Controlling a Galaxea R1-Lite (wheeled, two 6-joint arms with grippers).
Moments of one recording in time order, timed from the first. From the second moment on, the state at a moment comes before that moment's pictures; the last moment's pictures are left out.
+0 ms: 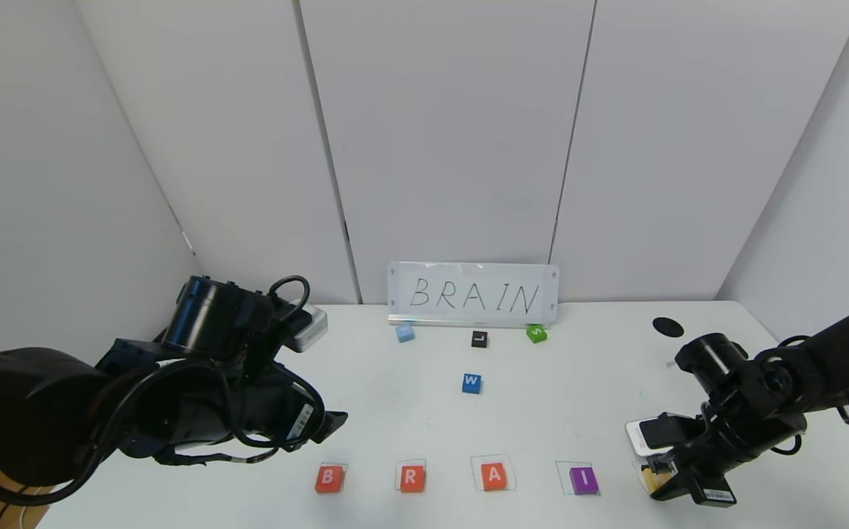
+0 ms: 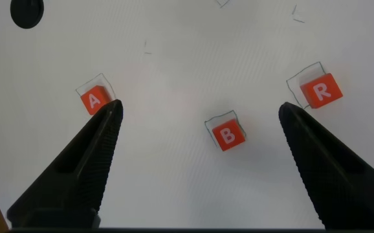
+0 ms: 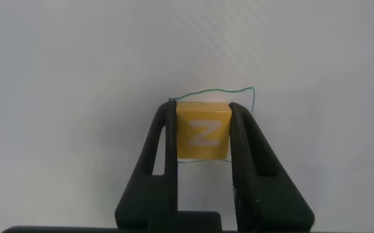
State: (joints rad) left arm -0.39 1.69 -0.80 -0.11 0.12 0.19; right arm 0.09 2.14 -0.96 0.20 0.32 -1.43
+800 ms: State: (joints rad) left arm -0.39 1.69 -0.80 -0.11 0.12 0.19; right arm 0.09 2.14 -0.96 0.20 0.32 -1.43
